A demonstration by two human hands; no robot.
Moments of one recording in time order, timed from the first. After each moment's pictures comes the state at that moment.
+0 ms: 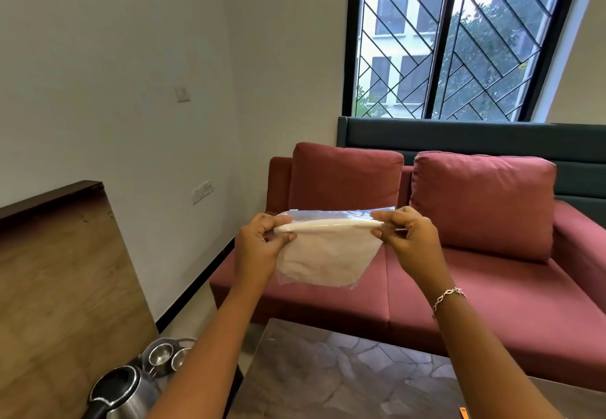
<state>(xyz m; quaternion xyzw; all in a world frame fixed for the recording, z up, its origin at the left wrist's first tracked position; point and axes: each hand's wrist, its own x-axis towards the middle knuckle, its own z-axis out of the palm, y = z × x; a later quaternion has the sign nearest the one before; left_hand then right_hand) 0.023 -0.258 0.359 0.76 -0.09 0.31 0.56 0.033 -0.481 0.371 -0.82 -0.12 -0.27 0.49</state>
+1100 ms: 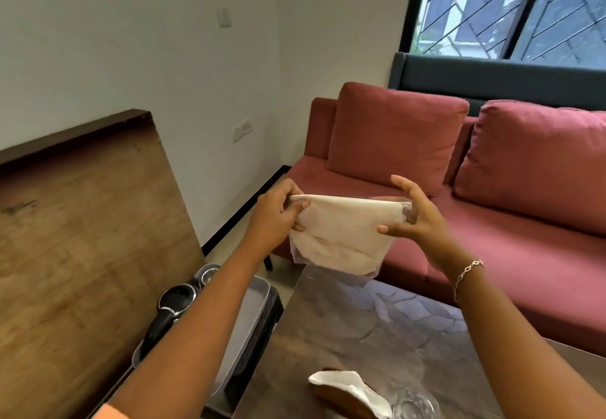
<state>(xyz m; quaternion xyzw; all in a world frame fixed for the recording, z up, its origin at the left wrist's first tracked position) 0.030 -0.163 0.309 0.84 -0.07 0.19 0.51 0.060 -0.414 0.309 -0.74 -0.20 0.04 0.64</state>
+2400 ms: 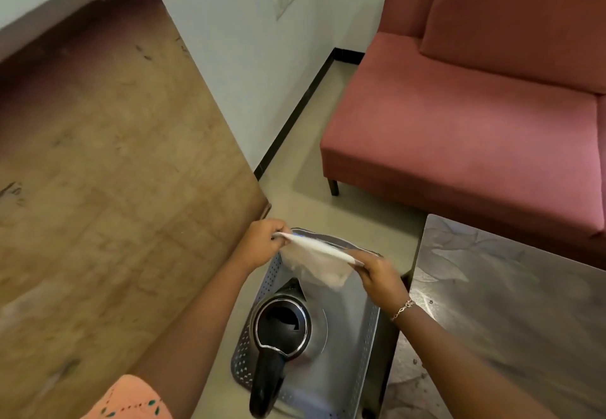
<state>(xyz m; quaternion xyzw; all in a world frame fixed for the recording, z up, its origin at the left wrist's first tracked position) 0.178 0.178 0.033 0.90 0.07 -0.13 0.41 0.166 -0.070 0.015 -0.87 -0.17 0.14 0.43</state>
